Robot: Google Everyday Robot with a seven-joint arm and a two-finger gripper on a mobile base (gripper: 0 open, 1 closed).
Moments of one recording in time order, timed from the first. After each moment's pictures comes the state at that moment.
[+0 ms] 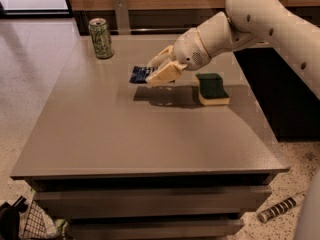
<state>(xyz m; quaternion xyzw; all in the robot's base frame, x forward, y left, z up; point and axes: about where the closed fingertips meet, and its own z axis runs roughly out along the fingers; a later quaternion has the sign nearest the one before) 0.607 0.002 0.878 -0.62 0.64 0.31 0.33</state>
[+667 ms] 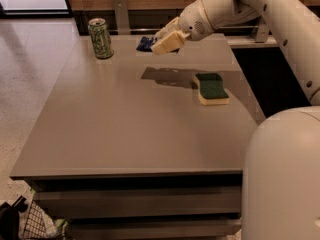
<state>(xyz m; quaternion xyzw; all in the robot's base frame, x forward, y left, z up) 0.694 -0.015 0.922 -0.59 0.66 0.29 0.37</state>
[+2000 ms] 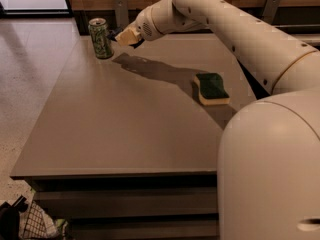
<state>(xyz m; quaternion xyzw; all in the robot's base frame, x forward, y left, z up) 0.773 0.092 0.905 -0.47 0.73 0.23 0.44</state>
